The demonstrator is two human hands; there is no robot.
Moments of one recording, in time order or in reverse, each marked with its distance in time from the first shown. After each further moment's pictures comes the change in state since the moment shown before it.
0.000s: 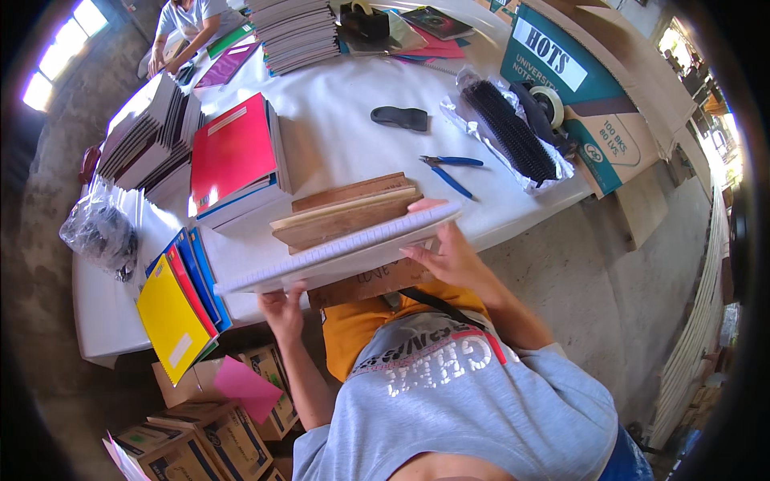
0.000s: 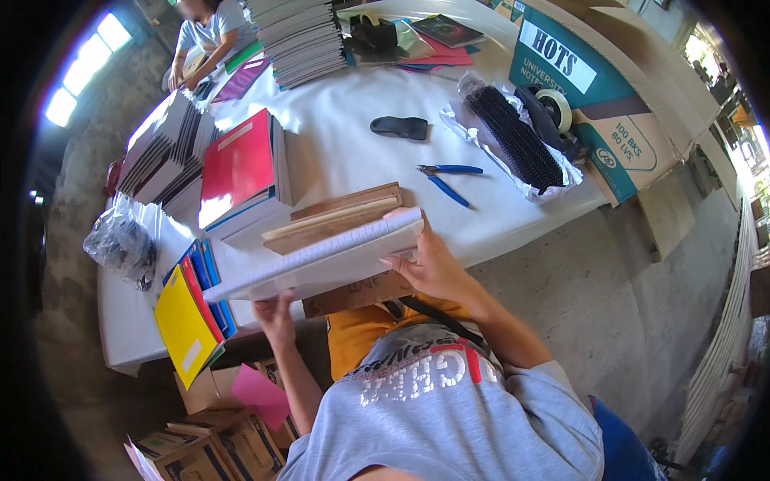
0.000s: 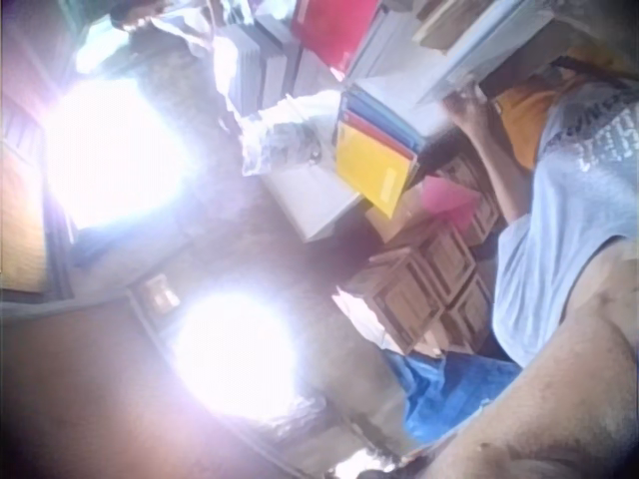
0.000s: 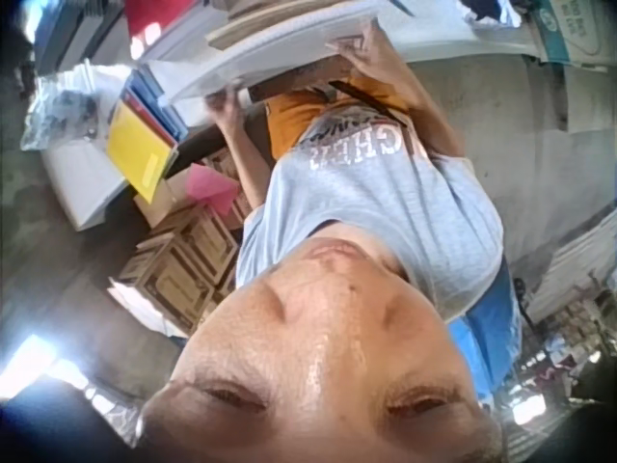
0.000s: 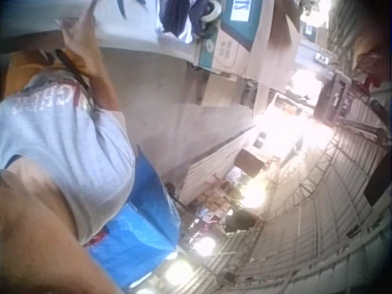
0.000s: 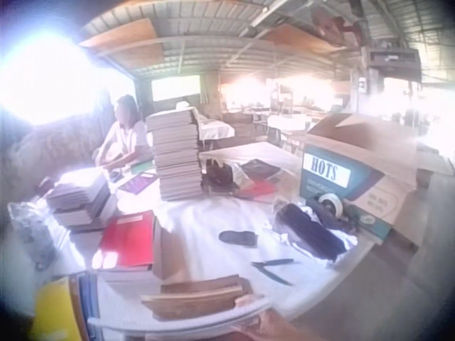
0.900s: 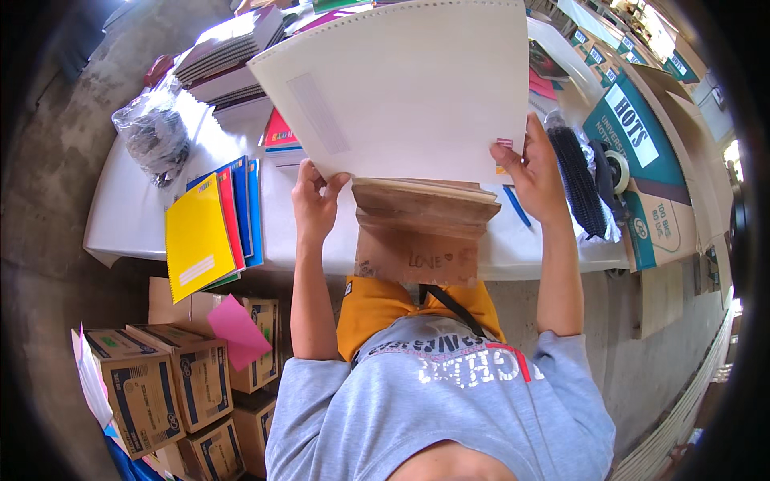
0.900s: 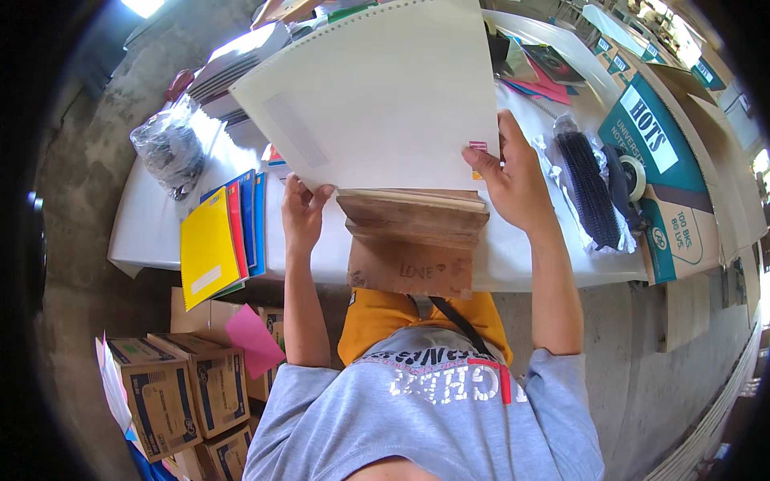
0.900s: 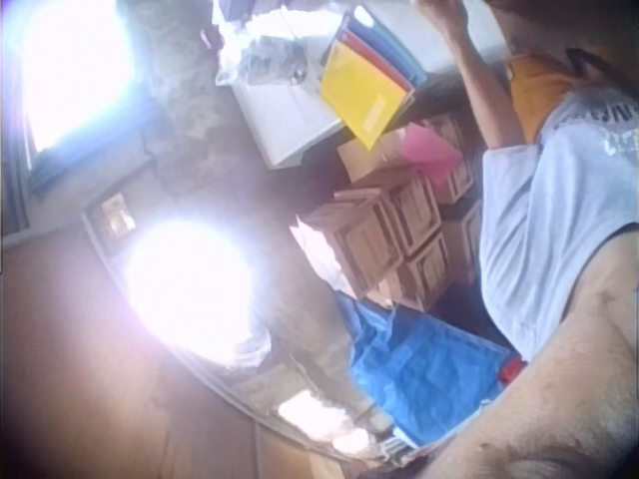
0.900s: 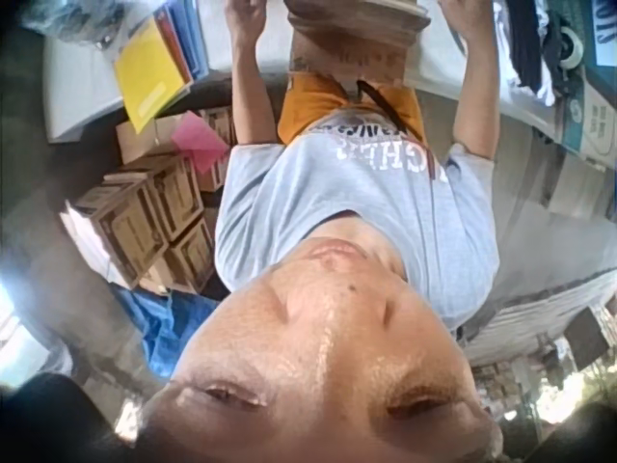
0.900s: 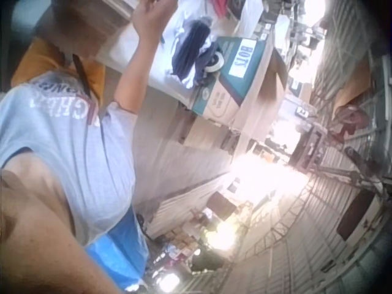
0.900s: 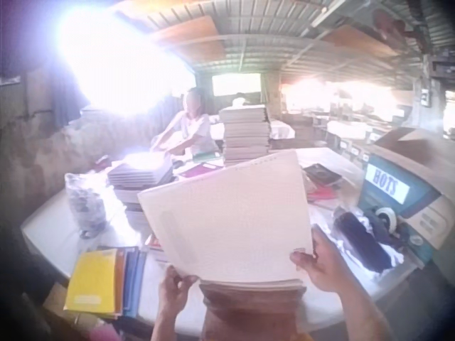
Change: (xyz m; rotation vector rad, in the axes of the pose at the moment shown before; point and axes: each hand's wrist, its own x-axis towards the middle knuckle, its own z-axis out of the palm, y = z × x) left_hand 0.092 0.048 0.037 0.296 -0.050 0.196; right_hand 0.118 -0.042 -0.028 0.090 -0.029 -0.025
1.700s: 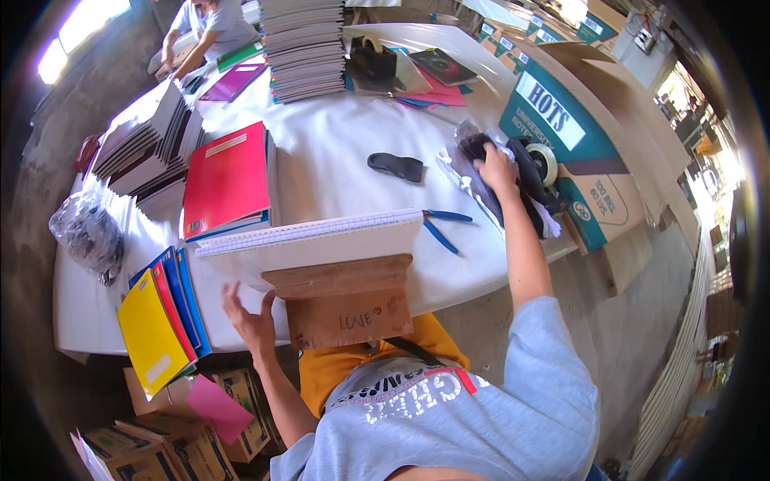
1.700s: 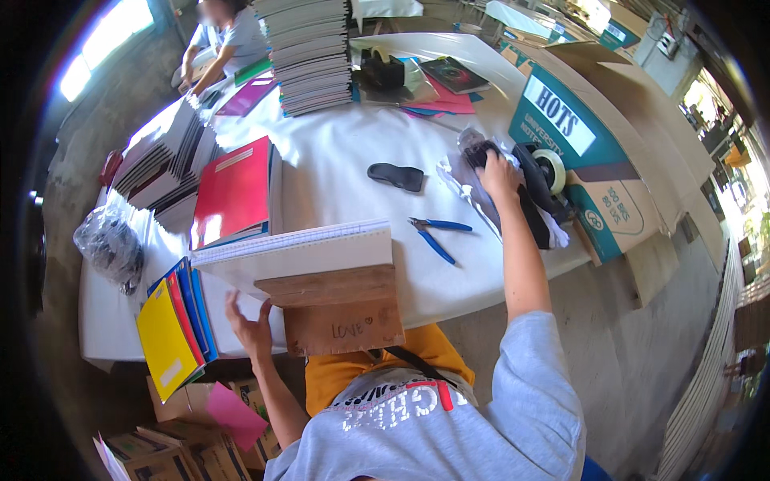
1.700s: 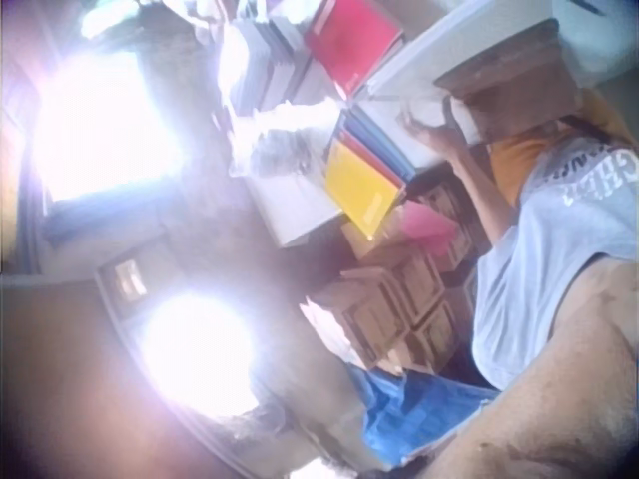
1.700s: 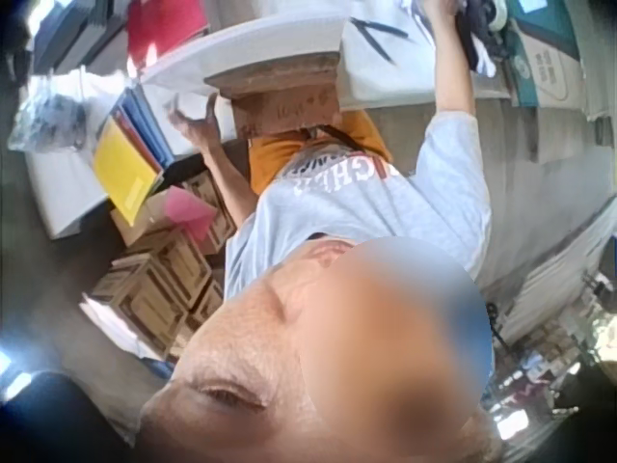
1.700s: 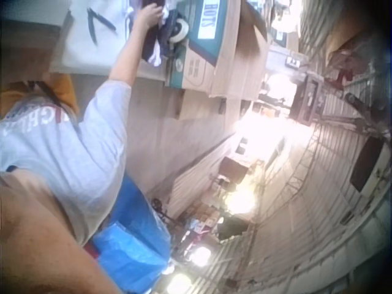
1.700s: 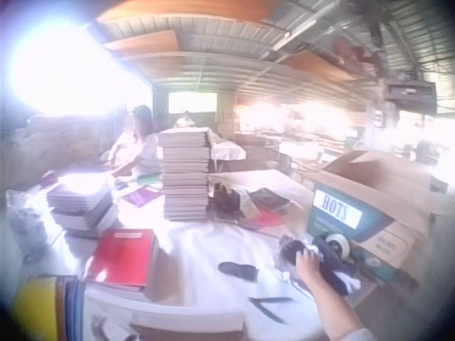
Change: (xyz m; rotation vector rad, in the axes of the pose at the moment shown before) left_hand -0.058 -0.033 -0.004 0.725 0.177 0.106; right_hand 0.012 0.192 -0.160 -1.288 0.176 0.435
